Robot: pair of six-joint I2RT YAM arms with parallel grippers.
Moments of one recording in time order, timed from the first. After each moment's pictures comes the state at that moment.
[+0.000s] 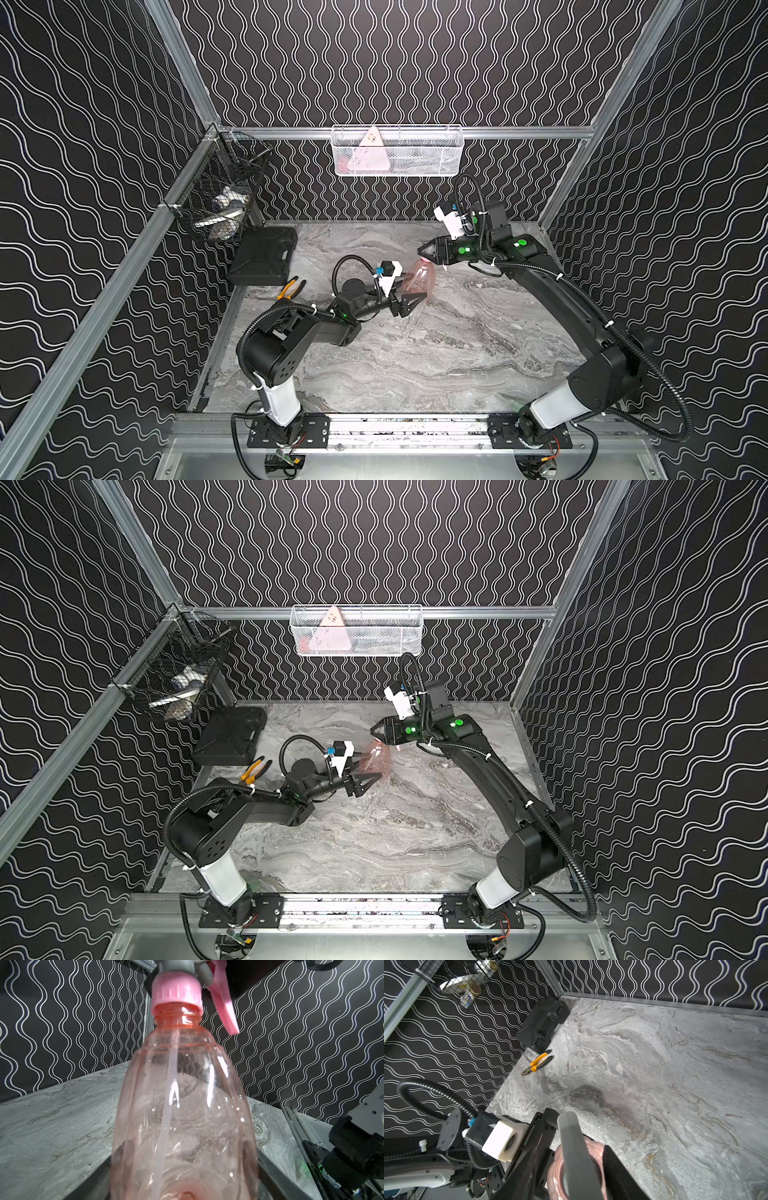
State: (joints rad) left arm -0.50 1.77 0.68 1.18 0.61 -0.26; right arm 0.45 1.57 1.56 -0.64 -0.48 0.21
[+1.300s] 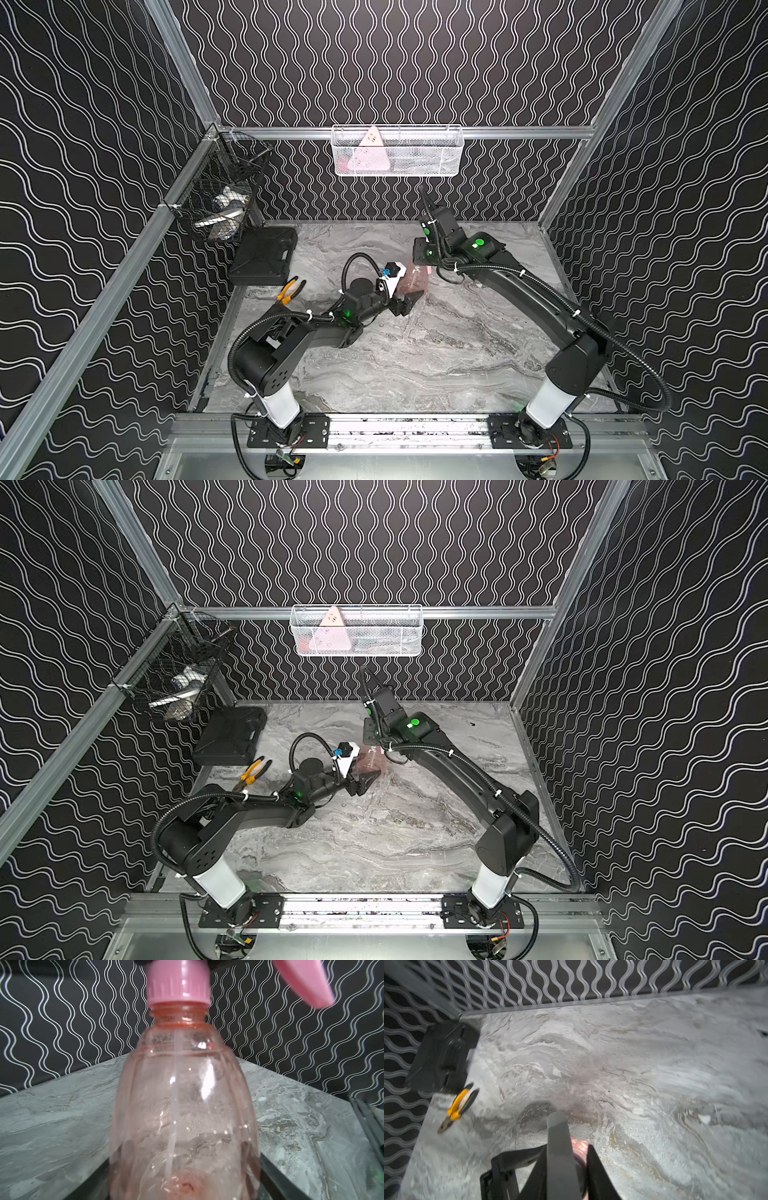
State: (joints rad) left arm -0.55 1.70 0.69 0.89 0.31 -0.08; right arm 0.72 1.75 1.79 -0.87 0.30 0.65
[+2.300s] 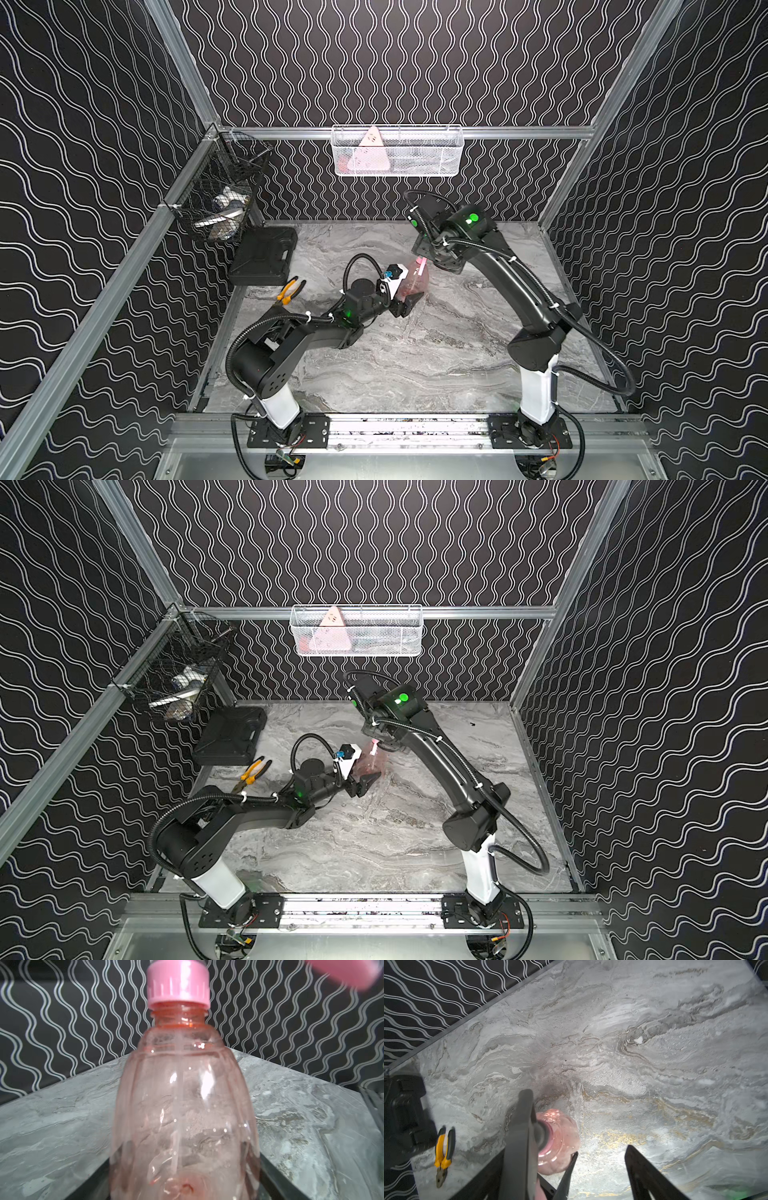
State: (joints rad) left arm -0.55 1.69 0.68 0.88 0.36 -0.04; right arm 0.76 1.96 2.39 -1.57 0.46 1.09
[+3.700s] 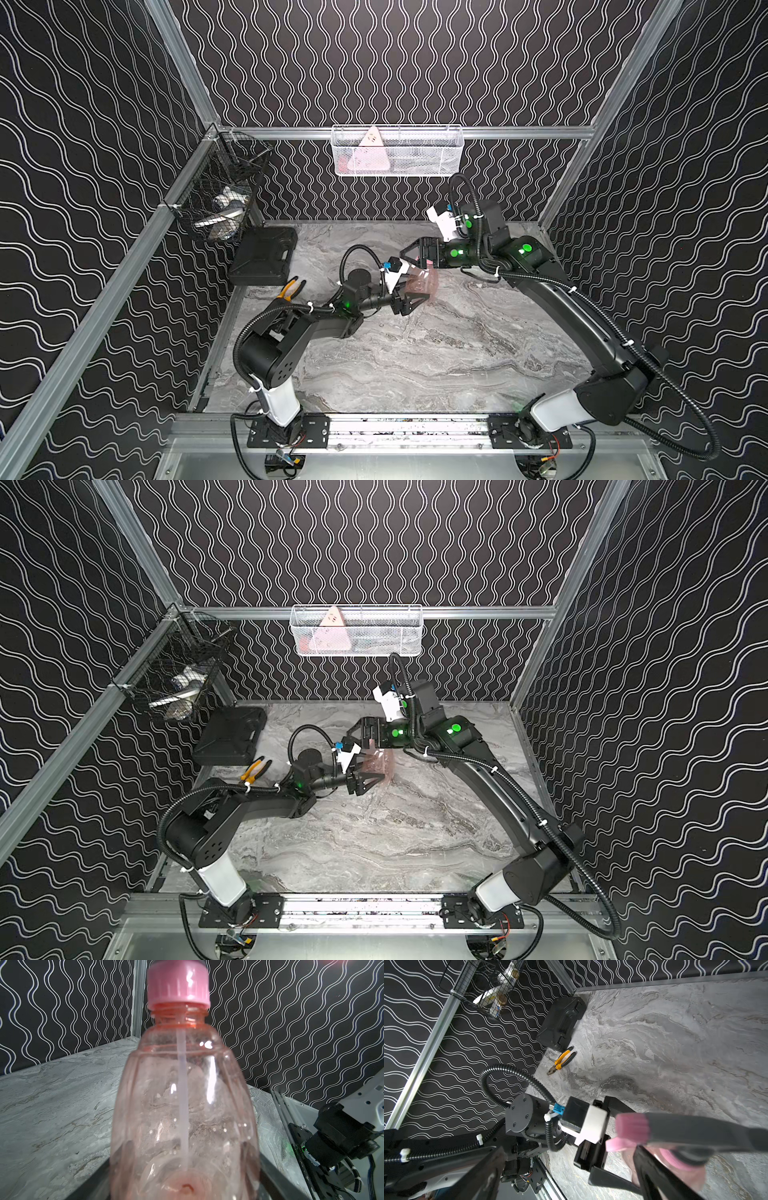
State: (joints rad) left arm -0.49 1.76 0.77 0.93 0.70 -0.22; right arm 0.61 1.53 1.68 -0.75 -0.38 0.47
